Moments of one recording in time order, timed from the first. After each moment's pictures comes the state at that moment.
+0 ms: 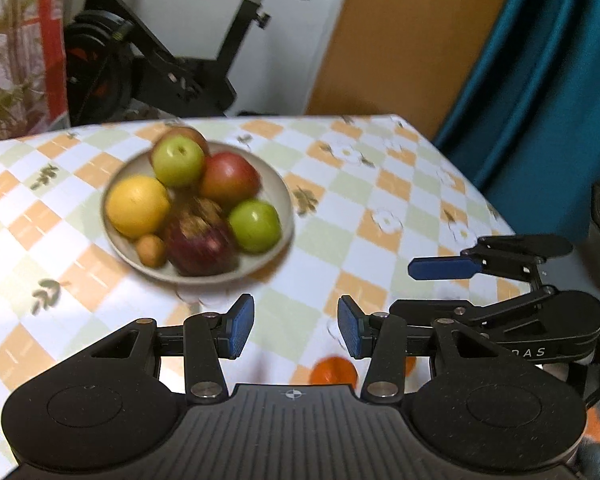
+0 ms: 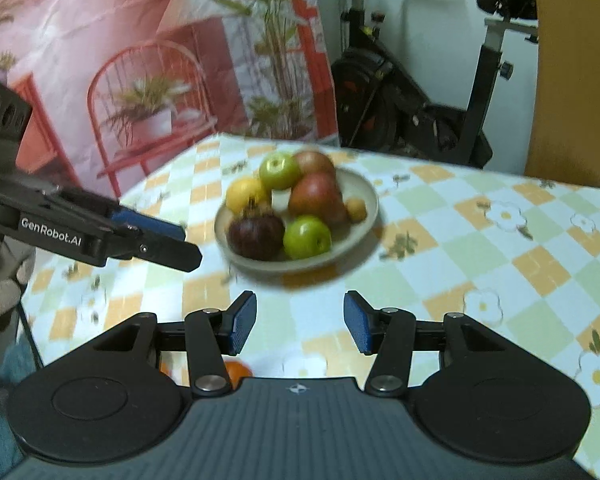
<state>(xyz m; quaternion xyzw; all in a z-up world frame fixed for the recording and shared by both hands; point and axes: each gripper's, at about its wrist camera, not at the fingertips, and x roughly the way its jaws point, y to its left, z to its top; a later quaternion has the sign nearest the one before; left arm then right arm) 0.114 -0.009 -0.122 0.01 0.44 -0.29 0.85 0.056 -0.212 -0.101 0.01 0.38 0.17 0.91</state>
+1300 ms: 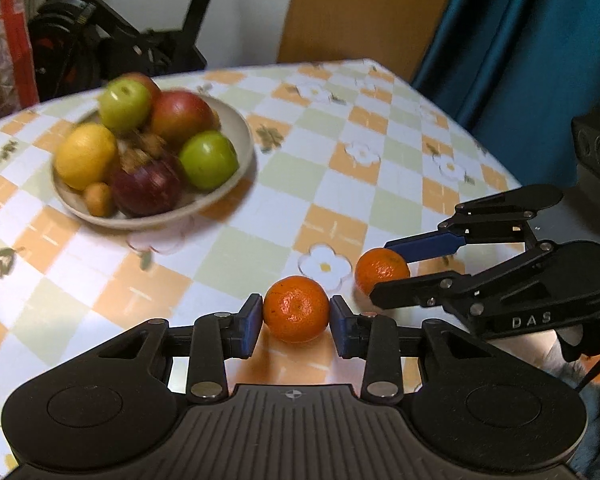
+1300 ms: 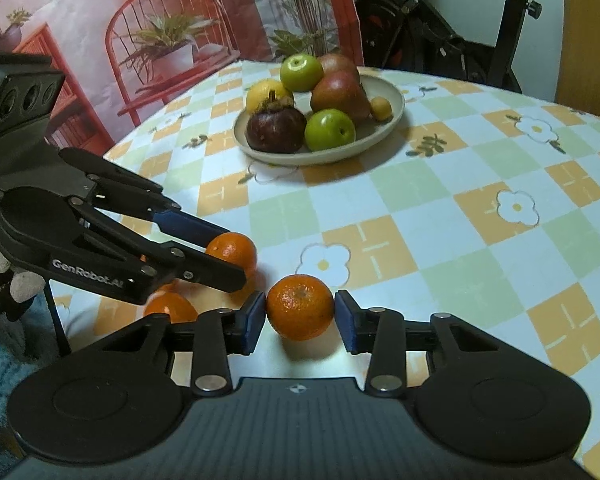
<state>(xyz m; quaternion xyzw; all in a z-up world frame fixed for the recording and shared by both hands) 0.094 -0.028 -0.154 0.05 0.45 -0.31 0.83 0.040 -0.216 -0.135 0.02 0.43 0.21 0.88</state>
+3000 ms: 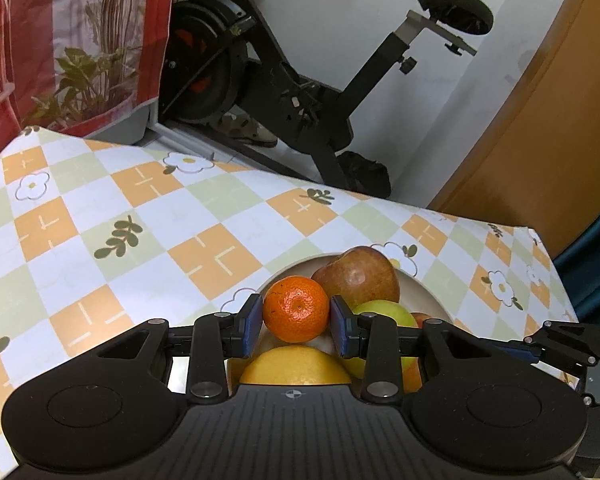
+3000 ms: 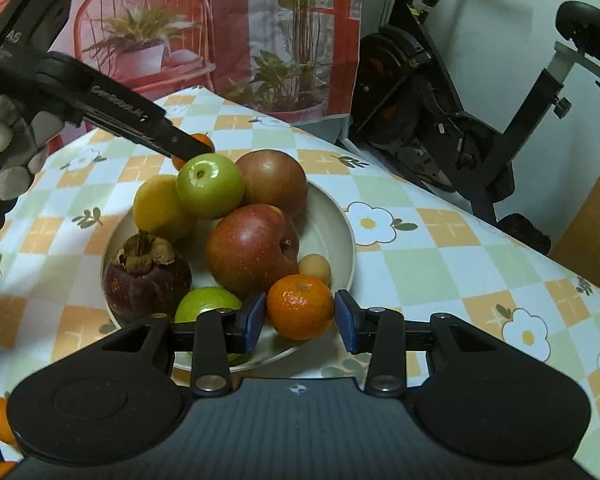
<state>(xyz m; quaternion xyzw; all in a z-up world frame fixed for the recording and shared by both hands) 0.290 0.043 -0.147 -0.08 0.44 -0.14 0.89 0.209 -0.198 -0.138 -0.11 0.40 0.19 0.89</state>
